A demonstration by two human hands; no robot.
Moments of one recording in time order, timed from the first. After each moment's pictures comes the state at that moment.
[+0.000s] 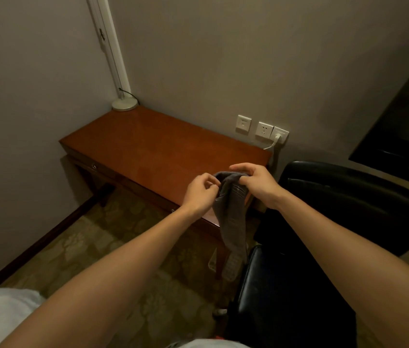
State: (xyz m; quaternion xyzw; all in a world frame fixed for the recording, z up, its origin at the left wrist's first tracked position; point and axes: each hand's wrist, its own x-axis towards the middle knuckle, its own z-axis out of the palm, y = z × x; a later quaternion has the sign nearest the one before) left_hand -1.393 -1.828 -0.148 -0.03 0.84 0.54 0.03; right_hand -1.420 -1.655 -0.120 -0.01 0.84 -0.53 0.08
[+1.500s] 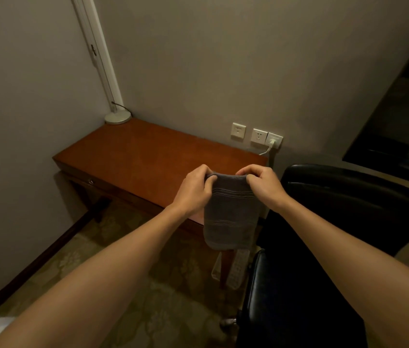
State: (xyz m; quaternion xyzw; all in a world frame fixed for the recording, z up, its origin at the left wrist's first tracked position) left_hand -1.415 -1.875 -0.124 0.13 0.90 0.42 -0.06; right_hand -1.415 -1.677 -0.112 0.02 0.87 -0.48 -0.03
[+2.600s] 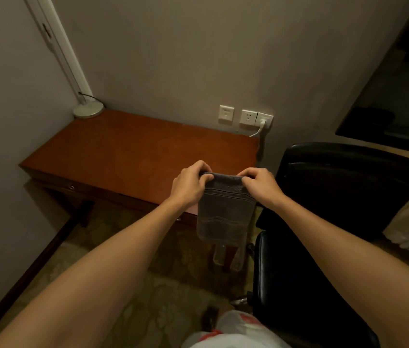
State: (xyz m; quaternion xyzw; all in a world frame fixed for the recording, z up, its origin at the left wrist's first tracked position) left_hand -1.472 -1.922 -0.160 0.16 0.91 0.38 0.01; right_hand -1.432 -1.722 -0.159 0.11 0.89 -0.45 -0.02
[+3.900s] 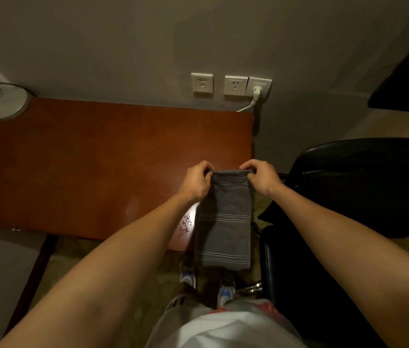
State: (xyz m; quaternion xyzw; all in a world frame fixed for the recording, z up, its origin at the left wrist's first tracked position) left_hand -1.731 -1.783 -0.286 0.14 0.89 0.38 0.23; right_hand -1.675 -1.587 -0.305 0.24 0.88 -0.39 0.11
